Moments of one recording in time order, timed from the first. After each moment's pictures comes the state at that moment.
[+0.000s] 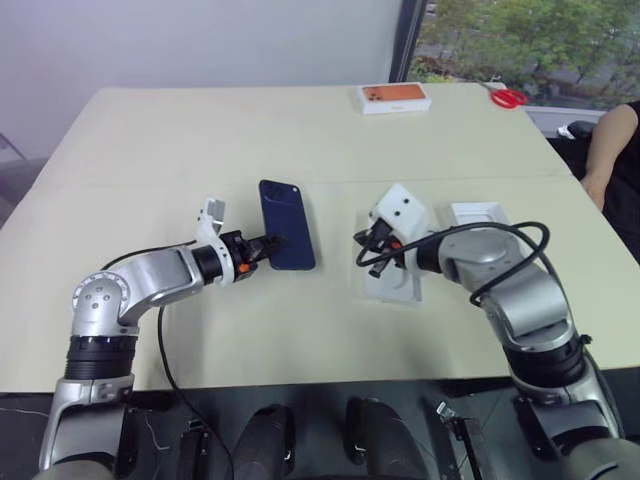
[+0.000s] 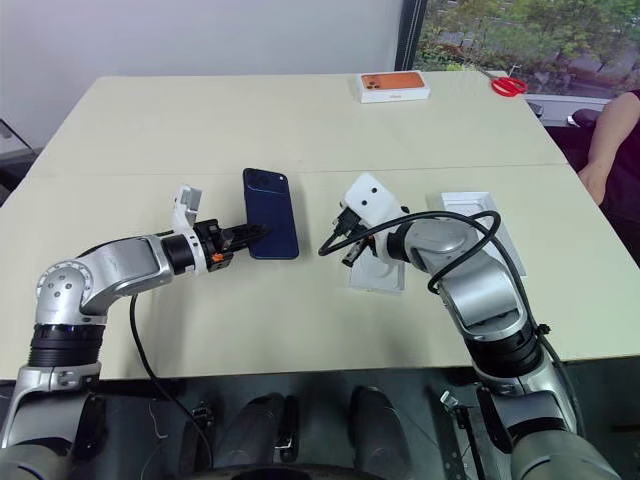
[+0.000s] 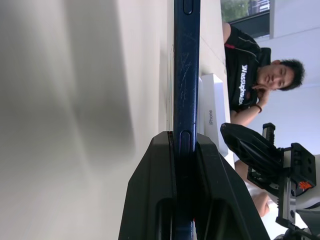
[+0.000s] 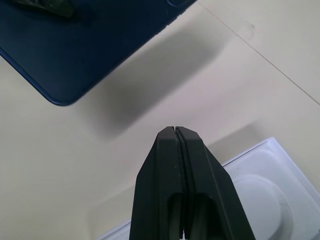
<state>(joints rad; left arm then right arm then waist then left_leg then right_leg) -0.48 0.55 0.13 0.04 -1.95 1.06 0.41 -0.60 -0.52 0.19 -0.46 0.11 1.10 0.69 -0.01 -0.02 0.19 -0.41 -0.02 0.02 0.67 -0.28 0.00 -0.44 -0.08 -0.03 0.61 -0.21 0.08</state>
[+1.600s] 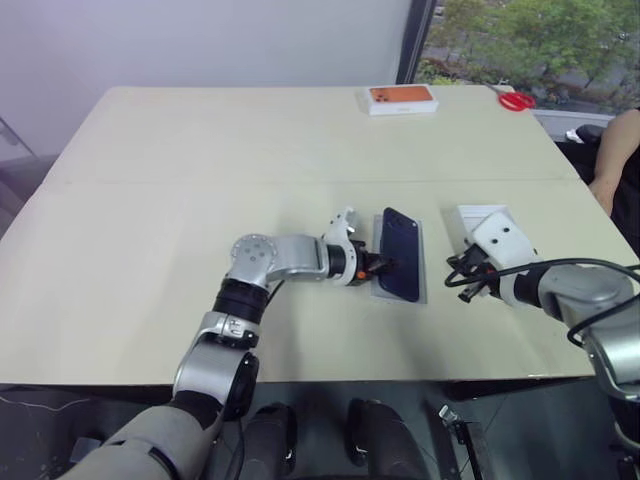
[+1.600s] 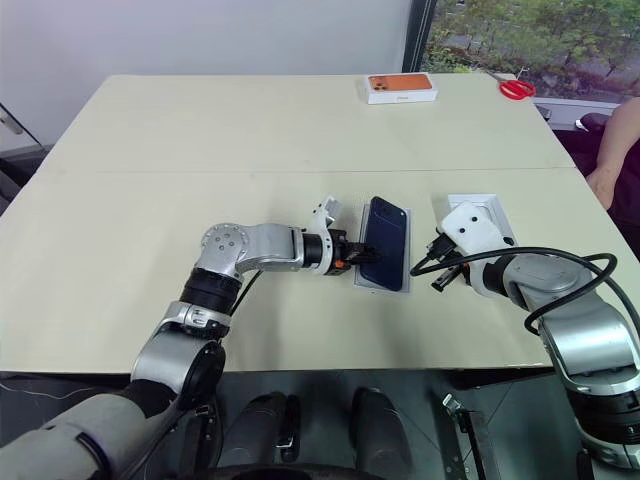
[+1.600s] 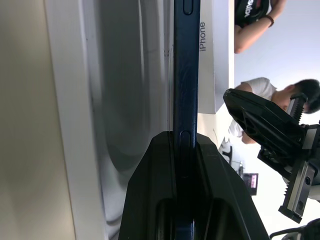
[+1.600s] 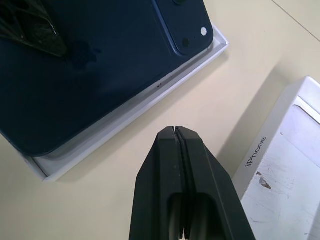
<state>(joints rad) -0.86 -0.01 0.02 0.50 -1.44 1.22 0.33 -0.23 -0.85 -0.10 -0.54 0.22 1.03 0.66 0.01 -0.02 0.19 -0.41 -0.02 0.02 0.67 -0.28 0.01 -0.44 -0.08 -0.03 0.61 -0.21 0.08</state>
